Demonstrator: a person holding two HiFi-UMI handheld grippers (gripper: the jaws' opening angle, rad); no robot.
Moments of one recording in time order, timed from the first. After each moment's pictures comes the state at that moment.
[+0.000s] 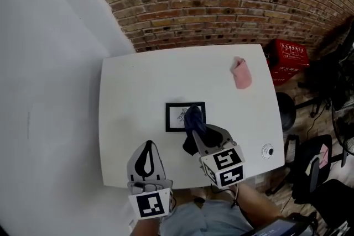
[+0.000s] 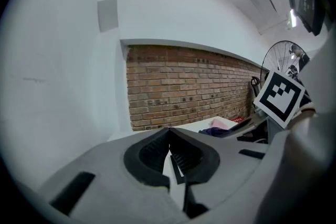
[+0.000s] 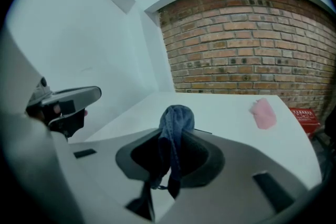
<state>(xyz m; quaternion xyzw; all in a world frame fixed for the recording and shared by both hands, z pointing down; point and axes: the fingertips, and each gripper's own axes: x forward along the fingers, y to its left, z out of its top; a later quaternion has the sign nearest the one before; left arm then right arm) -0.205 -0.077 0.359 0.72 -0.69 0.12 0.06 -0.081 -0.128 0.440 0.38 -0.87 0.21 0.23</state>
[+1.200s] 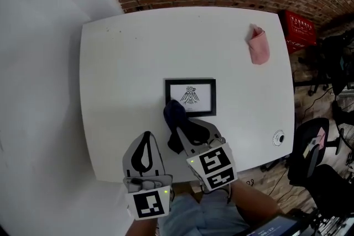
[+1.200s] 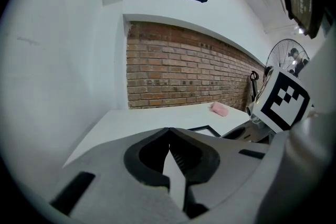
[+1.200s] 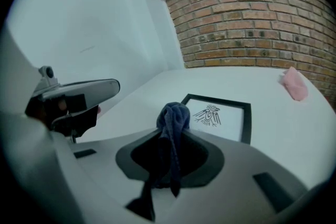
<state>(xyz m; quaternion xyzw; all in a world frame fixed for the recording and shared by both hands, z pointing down) -0.227 -0.088 0.445 0.72 -0.66 0.15 0.14 -0.146 -0.102 0.527 0.32 -0.87 0.25 0.29</state>
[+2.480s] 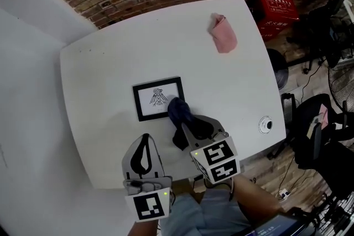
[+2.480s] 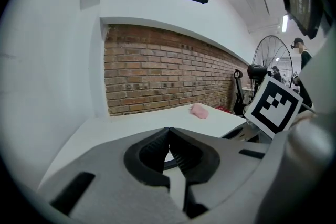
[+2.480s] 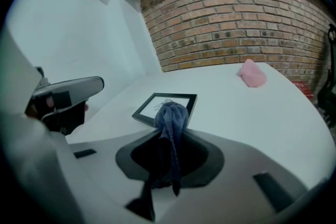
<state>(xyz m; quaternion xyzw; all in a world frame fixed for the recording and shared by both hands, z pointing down) -0.144 -0.095 0.431 0.77 -0.61 0.16 0.11 -0.045 -0.110 0.531 0.40 -0.83 0.28 0.26</state>
